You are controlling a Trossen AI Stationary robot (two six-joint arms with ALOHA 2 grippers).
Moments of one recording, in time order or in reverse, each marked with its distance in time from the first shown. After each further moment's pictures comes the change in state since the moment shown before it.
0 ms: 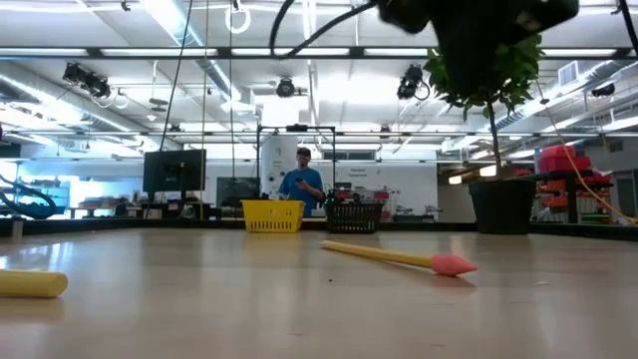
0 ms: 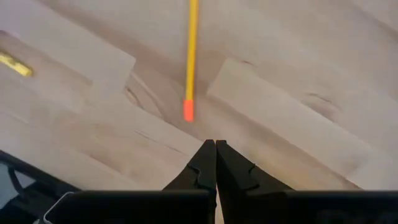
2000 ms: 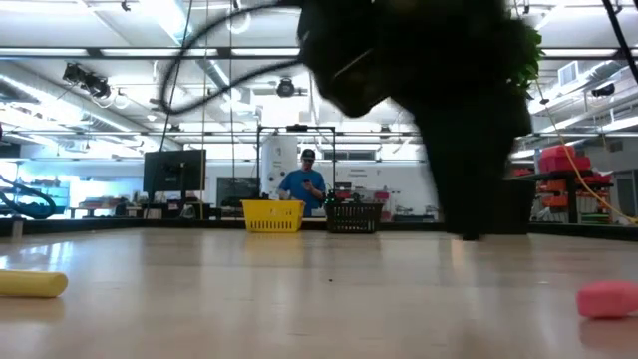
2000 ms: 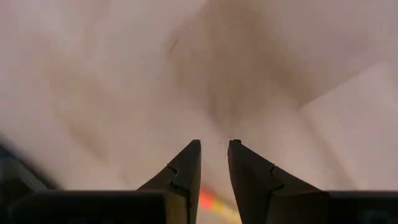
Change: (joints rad) left arm 0.007 0.001 0.000 -0.002 -0.008 -0.009; right arm 0.023 0.225 -0.001 0.250 -0.142 -0.365
